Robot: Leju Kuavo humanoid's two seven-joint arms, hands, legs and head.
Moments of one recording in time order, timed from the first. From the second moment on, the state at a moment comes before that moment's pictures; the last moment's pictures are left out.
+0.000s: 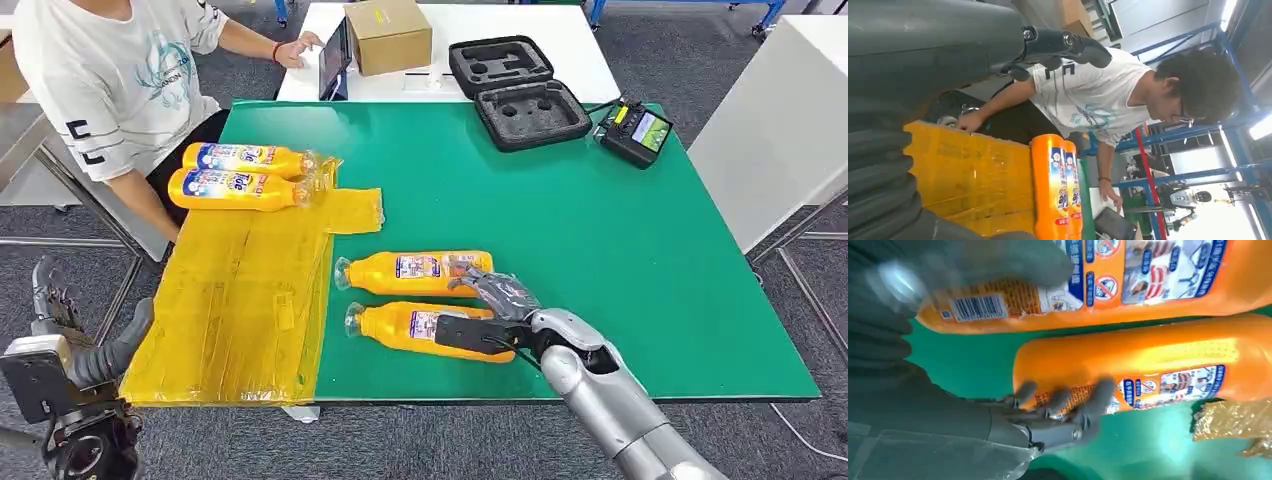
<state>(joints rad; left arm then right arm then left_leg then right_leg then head) 0.07 -0.02 0.31 -1.62 -0.02 0.37 -0.60 -0.44 -0.17 0.42 -1.14 0.75 0.13 -0.13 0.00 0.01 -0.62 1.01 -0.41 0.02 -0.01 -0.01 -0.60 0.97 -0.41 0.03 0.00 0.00</state>
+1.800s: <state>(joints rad) 0.08 -0.03 0.32 -1.63 -0.04 0.37 -0.61 -0.39 -0.16 0.39 -1.13 0.73 0.15 -0.11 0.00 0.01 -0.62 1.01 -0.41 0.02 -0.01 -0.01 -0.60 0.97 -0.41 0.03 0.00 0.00</state>
